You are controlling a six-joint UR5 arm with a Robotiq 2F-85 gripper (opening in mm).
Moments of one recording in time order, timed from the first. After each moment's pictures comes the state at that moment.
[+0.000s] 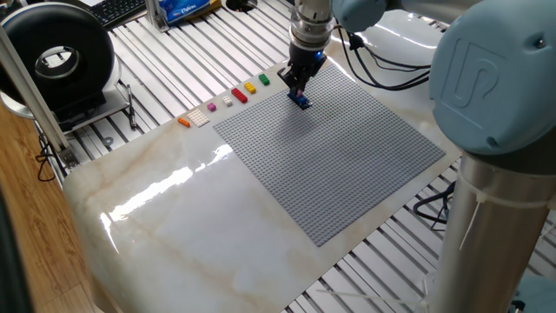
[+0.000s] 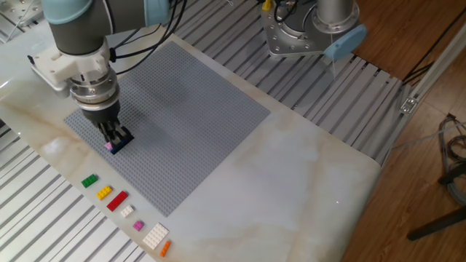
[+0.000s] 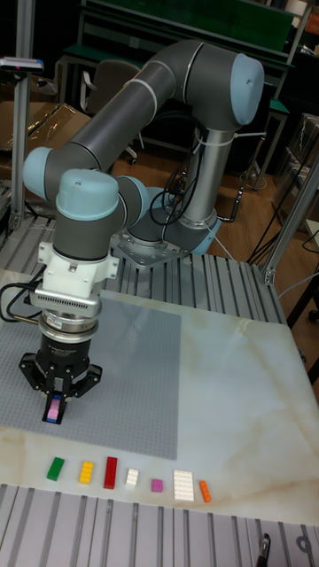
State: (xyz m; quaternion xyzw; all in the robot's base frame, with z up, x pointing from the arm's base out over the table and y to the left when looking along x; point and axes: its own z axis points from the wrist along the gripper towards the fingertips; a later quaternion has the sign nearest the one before) arm 0.649 -0.125 0.019 0.02 1.00 0.01 0.08
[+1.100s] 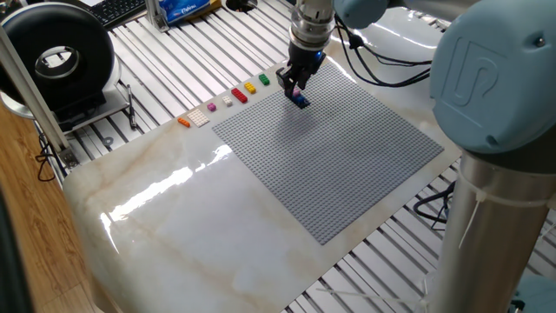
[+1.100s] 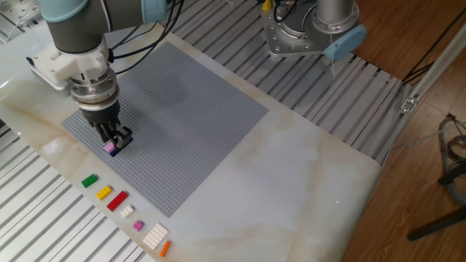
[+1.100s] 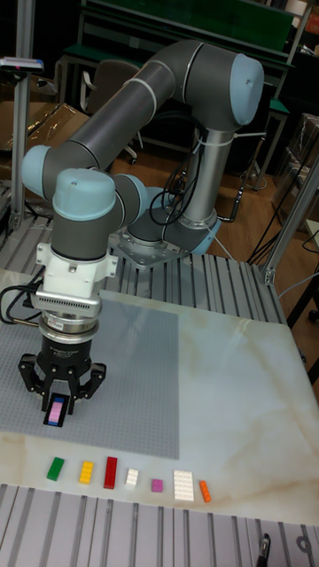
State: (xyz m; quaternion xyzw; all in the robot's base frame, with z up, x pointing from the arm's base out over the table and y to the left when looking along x) arm 0.646 -0.122 0.020 0.00 1.00 0.01 0.07
